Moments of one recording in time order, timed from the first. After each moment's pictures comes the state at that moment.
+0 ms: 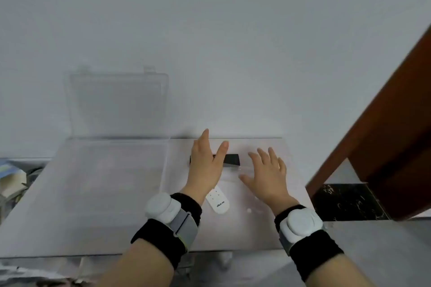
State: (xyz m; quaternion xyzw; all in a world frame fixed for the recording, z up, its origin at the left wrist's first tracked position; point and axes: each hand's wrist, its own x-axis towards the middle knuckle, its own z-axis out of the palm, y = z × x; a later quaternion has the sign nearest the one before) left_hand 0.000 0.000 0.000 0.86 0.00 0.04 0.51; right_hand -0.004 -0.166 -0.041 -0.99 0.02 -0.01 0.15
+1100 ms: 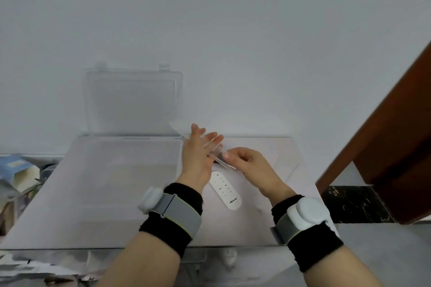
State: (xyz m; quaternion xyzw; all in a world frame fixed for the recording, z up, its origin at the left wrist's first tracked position) left_hand 0.011 0.035 0.024 0.43 0.20 -0.01 0.88; right_hand -0.015 -0.105 0.010 -0.79 -0.03 0.09 0.61
